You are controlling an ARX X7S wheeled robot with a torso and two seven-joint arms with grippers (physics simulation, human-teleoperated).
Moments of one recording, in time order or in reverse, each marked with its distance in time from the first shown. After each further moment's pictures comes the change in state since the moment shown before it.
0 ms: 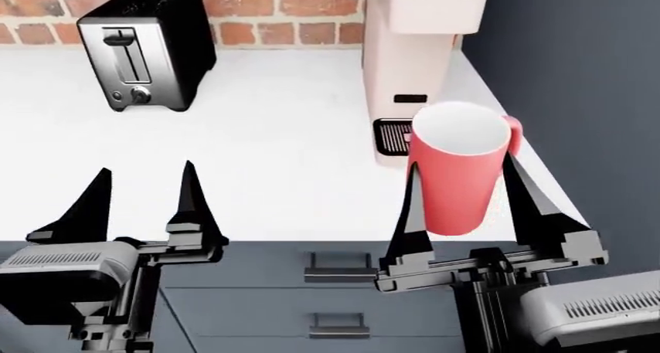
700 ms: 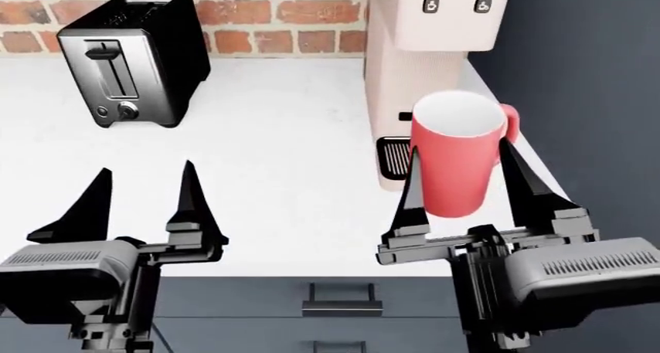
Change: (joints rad) left arm -0.004 -0.011 0.008 -0.003 -0.011 0.003 -0.014; right arm 0.091 0.002 0.001 0.073 0.002 0.045 0.016
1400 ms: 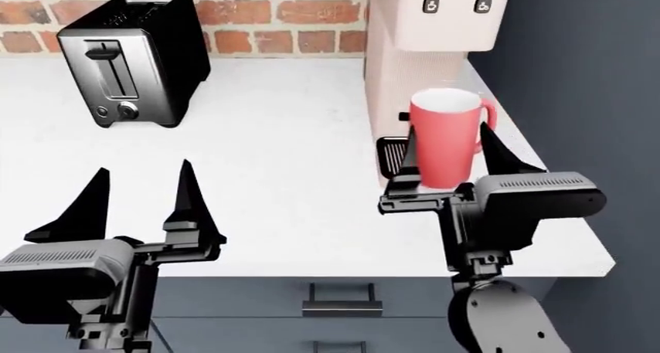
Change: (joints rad) left arm -0.001 -0.012 0.001 0.002 -0.016 0.003 -0.014; right arm 0.211 -0.044 0.022 0.317 0.078 0.045 -0.012
